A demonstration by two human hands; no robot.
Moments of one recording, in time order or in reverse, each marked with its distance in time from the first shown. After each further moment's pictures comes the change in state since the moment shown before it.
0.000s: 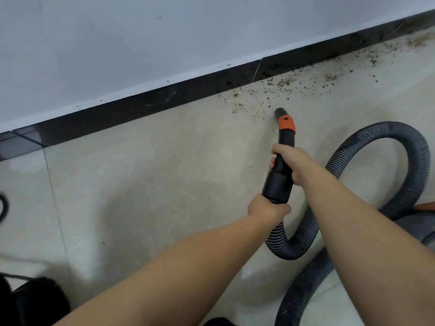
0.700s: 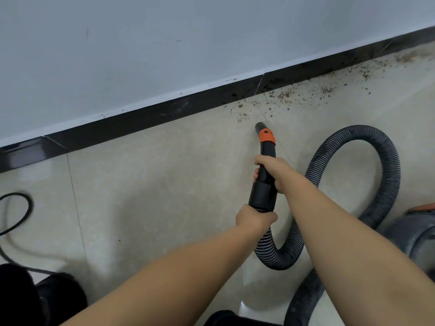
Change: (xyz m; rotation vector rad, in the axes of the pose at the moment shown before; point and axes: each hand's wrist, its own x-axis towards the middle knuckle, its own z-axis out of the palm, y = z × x) left_hand -0.034 -0.024 -0.033 -0.054 0.071 0.009; right_hand -0.035 0.018 0.041 -0.020 -0.076 -0.010
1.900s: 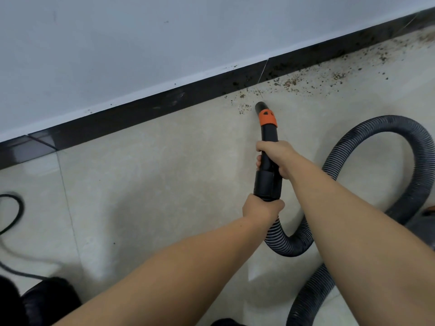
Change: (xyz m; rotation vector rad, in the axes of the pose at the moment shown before) left_hand 0.036 0.014 0.019 -0.083 0.038 -0.046; right_hand 0.029 -0.023 -0.002 -0.115 -0.006 -0.052
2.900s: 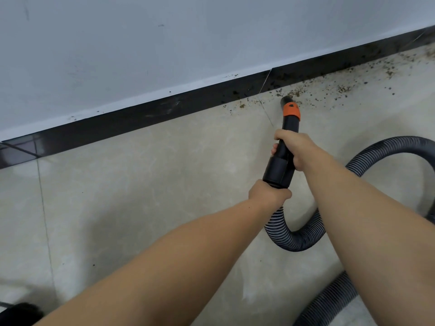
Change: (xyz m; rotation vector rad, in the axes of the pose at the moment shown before) left_hand 0.045 0.061 0.012 0.079 -0.104 0.079; right_hand 0.055 -0.042 -0.028 0.109 0.102 -0.028
